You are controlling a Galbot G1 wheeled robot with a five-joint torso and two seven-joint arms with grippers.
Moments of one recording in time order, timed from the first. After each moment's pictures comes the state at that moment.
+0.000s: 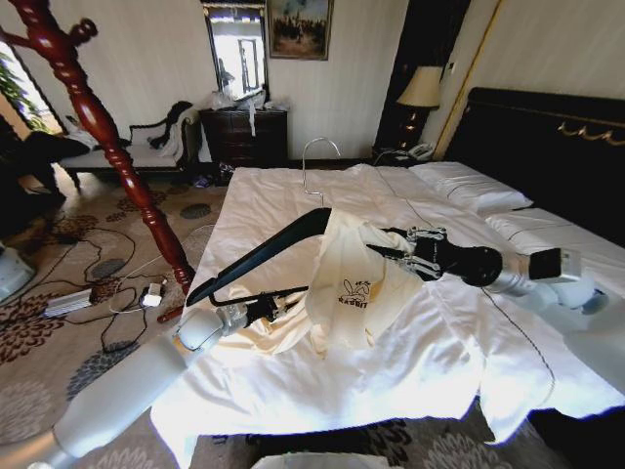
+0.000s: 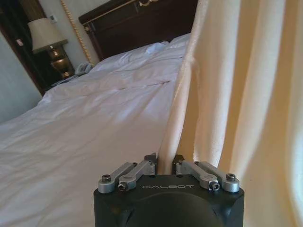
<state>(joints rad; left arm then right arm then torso) 0.79 -0.75 0.11 -1.83 -0.35 0.18 0.39 -1.08 0.29 0.56 2.04 1.05 0.47 -0.83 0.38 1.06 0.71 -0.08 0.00</state>
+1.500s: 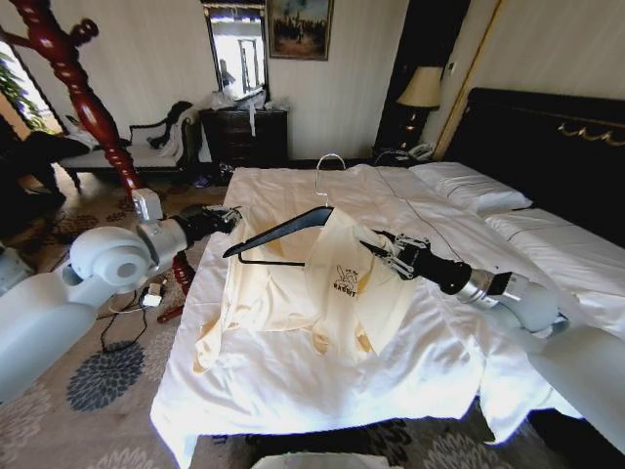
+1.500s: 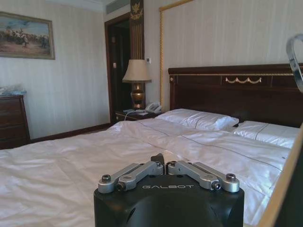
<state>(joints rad) 0.48 -0.43 -0.11 -2.08 -1.31 0.46 0.00 -1.14 0.46 0.53 2.04 0.68 0.43 -0.55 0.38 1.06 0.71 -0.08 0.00</state>
